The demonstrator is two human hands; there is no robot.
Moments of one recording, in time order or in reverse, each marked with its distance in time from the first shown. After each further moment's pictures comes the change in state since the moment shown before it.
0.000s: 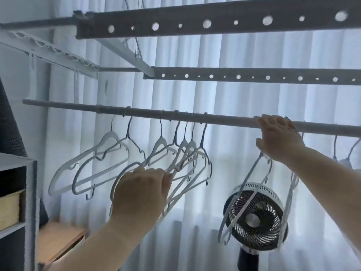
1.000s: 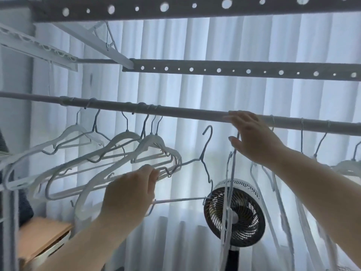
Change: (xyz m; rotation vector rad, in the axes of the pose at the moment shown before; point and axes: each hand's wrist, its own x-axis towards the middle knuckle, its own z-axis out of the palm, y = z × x) left_hand 0.013 0.057 0.044 -0.307 0.000 -0.119; right_hand -0.007 0.040 0.004 0.156 0.110 -0.317
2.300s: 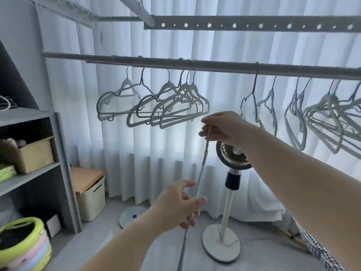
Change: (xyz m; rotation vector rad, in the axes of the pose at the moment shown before) left_hand -0.202 -0.029 -0.108 -0.782 -0.849 -0.397; right_hand -0.121 -0.194 -0.028 1.444 -0.340 0.656
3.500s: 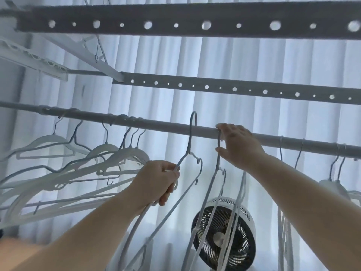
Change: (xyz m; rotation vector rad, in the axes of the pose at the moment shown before) left_hand 0.262 0.154 -0.005 -0.015 0.352 0.335; right_hand 0.168 -0.064 -0.191 -1.436 0.398 -0.527
